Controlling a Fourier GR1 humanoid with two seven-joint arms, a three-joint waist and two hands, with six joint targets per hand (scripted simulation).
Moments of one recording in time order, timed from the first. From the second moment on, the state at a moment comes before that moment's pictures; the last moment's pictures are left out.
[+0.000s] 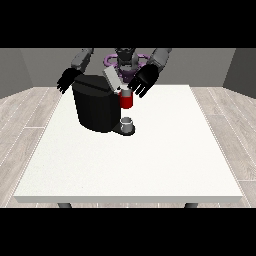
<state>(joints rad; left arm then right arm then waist) -1.17 0.42 0.11 -0.62 -0.70 -0.15 -0.13 -0.32 -0.05 -0.07 -1.36 -0.04 -0.17 -0.08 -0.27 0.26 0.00</state>
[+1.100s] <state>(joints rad) -1.14 0.43 0.06 -0.62 -0.76 -0.21 -0.17 -0.30 -0.05 -0.08 -1.34 -0.04 -0.18 -0.07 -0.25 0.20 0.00</state>
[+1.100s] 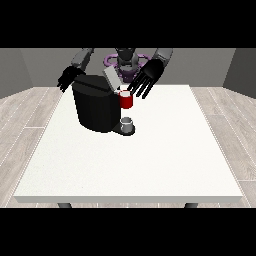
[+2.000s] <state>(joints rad) -0.90 0.23 0.29 -0.66 -0.47 -0.22 -0.21 -0.12 -0.07 -0.12 -1.31 -0.08 -0.15 -0.10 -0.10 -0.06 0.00</state>
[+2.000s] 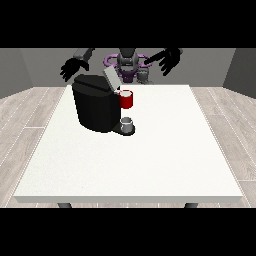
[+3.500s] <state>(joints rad) -0.42 0.02 0.28 -1.01 -0.12 -0.31 -0.16 -0.29 -0.18 -0.04 -1.41 -0.05 0.03 0.05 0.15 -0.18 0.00</state>
